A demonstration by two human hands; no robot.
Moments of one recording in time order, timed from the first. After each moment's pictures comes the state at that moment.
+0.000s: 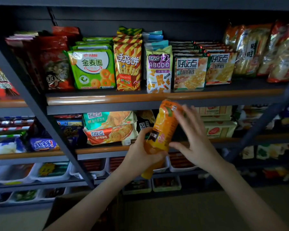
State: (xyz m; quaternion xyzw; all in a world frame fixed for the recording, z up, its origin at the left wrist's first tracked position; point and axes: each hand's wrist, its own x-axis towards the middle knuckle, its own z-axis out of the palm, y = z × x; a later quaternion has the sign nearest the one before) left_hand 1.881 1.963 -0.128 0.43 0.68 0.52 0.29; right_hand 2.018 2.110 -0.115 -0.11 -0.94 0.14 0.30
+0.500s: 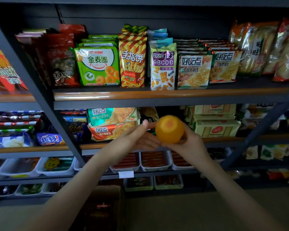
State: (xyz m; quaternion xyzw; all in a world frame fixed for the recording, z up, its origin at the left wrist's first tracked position) left_hand 1.849 1.940 -0.092 0.44 0.60 0.51 0.44; right_hand 2.005 2.087 -0.127 -0.20 -0.83 0.42 0.29
